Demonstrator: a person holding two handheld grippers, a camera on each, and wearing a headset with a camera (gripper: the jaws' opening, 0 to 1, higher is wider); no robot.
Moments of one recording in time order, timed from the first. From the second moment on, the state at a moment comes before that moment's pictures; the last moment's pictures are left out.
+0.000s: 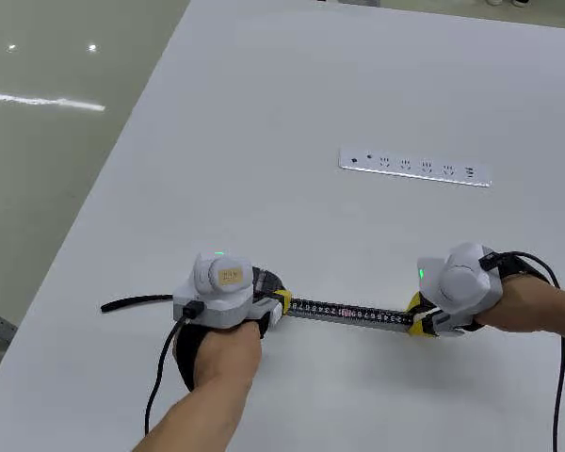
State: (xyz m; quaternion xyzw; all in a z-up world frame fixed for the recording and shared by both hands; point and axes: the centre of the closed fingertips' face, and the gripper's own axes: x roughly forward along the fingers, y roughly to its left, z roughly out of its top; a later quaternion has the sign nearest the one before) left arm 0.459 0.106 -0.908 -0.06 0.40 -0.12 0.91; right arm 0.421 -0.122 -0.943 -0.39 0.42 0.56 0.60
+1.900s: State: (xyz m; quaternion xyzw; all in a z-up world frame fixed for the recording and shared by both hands) left arm 0.458 0.106 -0.908 -0.06 0.40 -0.13 0.91; right arm 0.425 -0.046 -0.942 -0.37 0.39 0.58 0.61
